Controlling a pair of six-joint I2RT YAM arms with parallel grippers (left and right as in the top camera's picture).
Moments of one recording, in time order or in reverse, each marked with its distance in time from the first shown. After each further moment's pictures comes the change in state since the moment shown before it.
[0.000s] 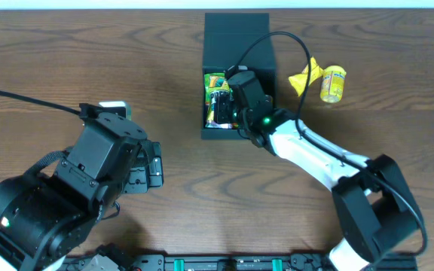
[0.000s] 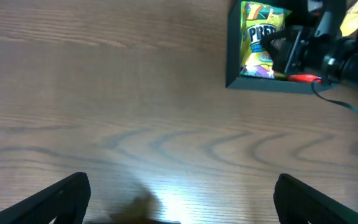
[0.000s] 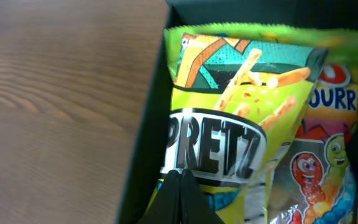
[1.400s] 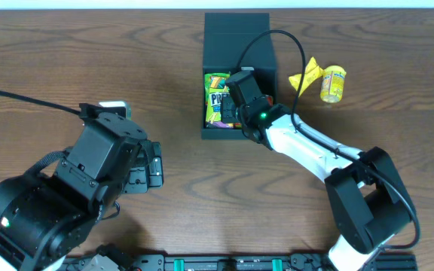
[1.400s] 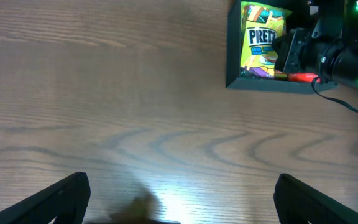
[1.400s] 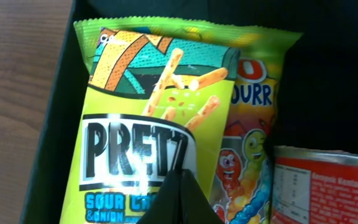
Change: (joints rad) left arm 0.000 0.000 0.000 0.000 0.000 0.000; right arm -0.009 0.039 0.048 -0.116 0.182 -0.042
